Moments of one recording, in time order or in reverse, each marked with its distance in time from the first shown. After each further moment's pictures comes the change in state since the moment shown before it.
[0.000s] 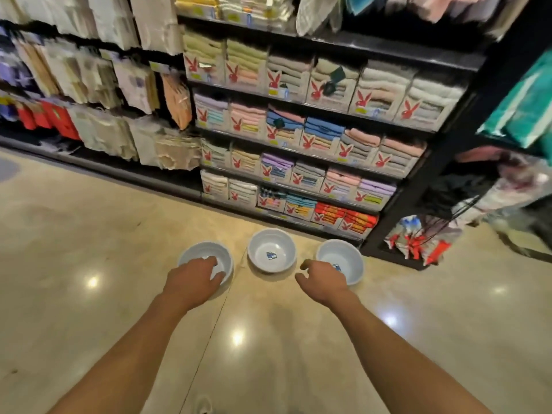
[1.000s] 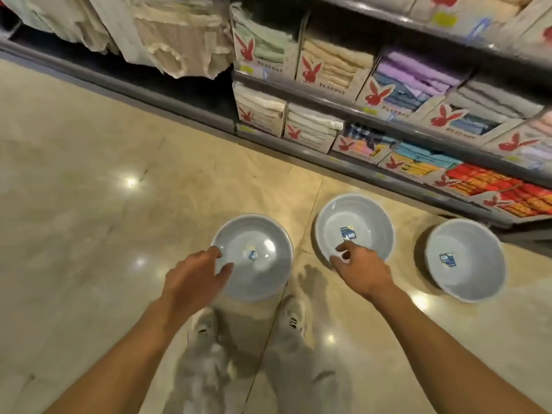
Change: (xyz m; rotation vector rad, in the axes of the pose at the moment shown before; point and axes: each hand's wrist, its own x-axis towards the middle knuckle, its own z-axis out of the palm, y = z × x) left_hand 0.458 -0.260 0.196 -0.107 -0.329 -0.239; right_hand 0.540 -0.114 0.222 0.086 -0.291 0.194
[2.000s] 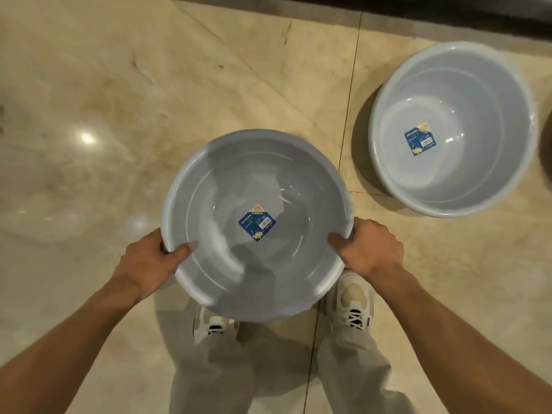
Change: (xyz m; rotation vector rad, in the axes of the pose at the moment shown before) left_hand 0.261 -0.176 0.255 -0.219 -0.291 -0.172; right_hand 0.219 0.043 0.326 0.032 -0.038 0.280
